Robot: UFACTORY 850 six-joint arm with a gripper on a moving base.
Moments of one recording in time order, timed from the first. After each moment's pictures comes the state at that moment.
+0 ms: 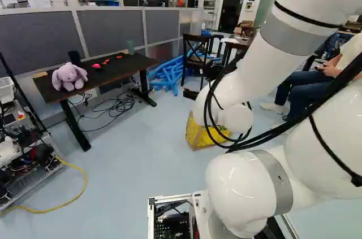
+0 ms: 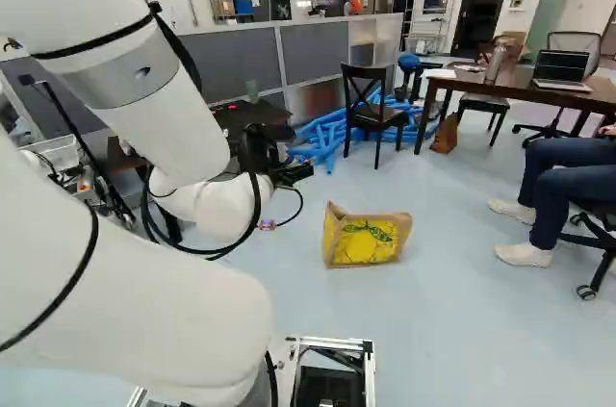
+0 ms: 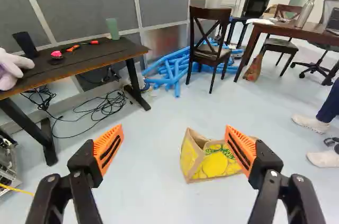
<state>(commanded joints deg) 0.0 16.0 -5.0 0.0 50.0 0.0</state>
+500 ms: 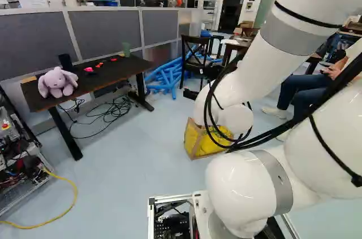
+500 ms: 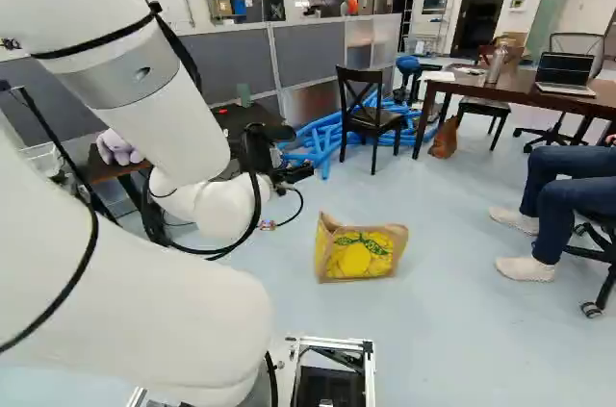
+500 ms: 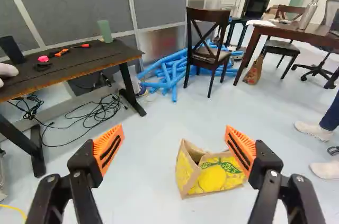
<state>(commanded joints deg) 0.0 16.0 -5.0 0.0 50.0 0.0</state>
